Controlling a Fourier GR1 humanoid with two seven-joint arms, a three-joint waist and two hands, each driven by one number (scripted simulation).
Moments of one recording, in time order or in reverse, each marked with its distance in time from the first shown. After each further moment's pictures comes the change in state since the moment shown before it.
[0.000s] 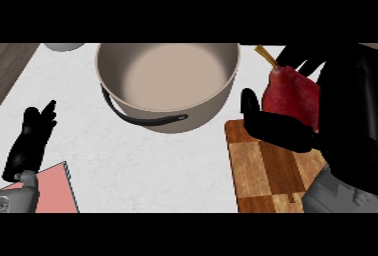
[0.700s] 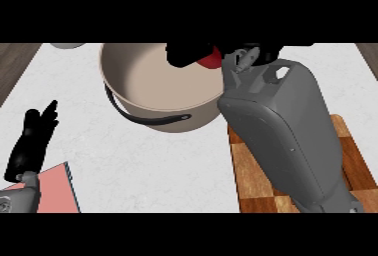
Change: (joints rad) left arm 0.002 -0.009 0.004 0.007 -0.001 -0.006 -0.030; right arm -0.454 0.046 -0.043 0.609 -0.196 -0.135 0.155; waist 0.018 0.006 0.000
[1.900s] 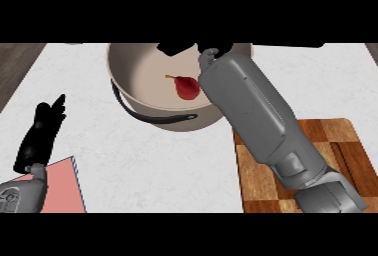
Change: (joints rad) left arm -0.051 -0.003 -0.026 0.036 -0.012 0.000 -0.005; right arm -0.106 0.002 0.020 0.679 -0.527 -0.732 -0.256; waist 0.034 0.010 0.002
